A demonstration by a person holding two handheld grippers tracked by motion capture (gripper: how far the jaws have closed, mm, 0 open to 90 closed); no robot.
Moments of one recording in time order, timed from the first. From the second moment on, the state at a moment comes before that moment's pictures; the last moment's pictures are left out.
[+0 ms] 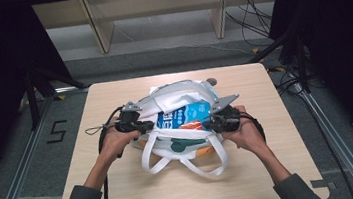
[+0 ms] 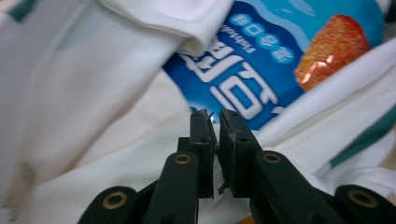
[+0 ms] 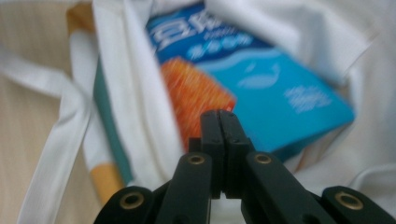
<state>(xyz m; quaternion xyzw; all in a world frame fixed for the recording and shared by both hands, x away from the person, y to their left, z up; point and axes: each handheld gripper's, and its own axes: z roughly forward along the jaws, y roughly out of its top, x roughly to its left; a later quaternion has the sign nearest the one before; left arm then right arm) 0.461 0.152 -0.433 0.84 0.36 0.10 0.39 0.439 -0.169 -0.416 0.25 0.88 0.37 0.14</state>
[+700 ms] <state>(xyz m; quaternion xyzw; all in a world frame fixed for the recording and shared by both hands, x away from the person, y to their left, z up) 0.410 0.158 -0.462 0.87 0.30 0.03 0.39 0.573 -0.115 -0.447 0.33 0.89 0.25 0.18</state>
